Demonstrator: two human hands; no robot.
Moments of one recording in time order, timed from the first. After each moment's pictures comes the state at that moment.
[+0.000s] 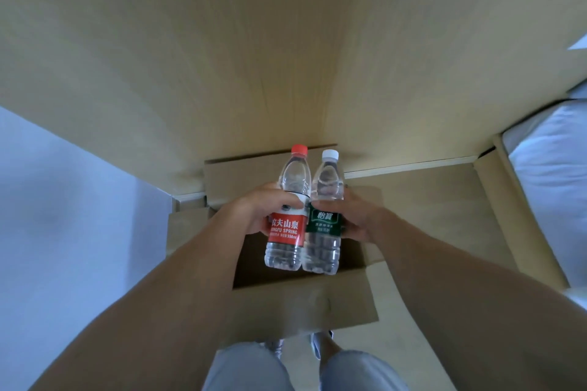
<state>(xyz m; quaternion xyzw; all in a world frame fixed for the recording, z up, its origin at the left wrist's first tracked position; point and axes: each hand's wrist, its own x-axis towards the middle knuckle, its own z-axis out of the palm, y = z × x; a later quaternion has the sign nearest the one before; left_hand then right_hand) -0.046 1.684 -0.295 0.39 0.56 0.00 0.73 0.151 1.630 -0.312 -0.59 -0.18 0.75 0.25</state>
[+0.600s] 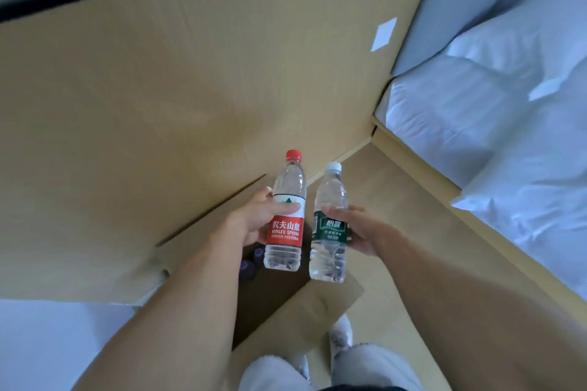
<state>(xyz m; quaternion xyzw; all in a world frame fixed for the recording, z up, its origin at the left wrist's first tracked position) 0.007 1.661 -0.206 0.51 0.46 -0.05 0.73 0.170 1.508 -0.227 -0.64 0.01 0.60 0.49</state>
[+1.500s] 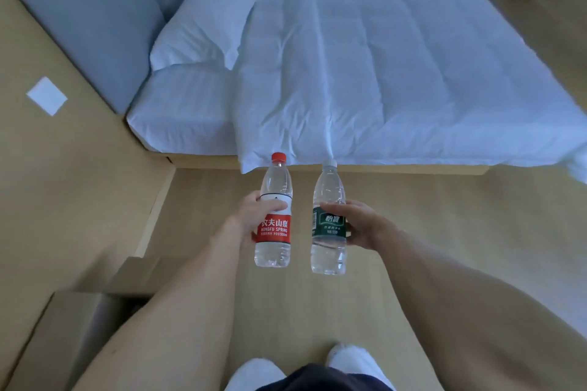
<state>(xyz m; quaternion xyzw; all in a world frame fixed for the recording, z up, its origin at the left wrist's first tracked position) 0.246 1.249 -0.175 0.66 0.23 -0.26 0.66 0.248 1.014 -0.201 -0.61 0.21 0.34 0.69</state>
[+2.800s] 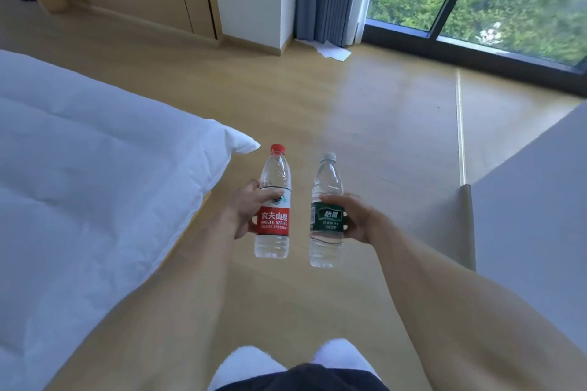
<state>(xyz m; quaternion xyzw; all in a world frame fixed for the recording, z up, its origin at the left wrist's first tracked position) 0.402 0.442 -0.181 0.64 -0.25 -0.60 0.40 0.176 0.372 -0.174 -0.39 0.57 -0.15 0.71</state>
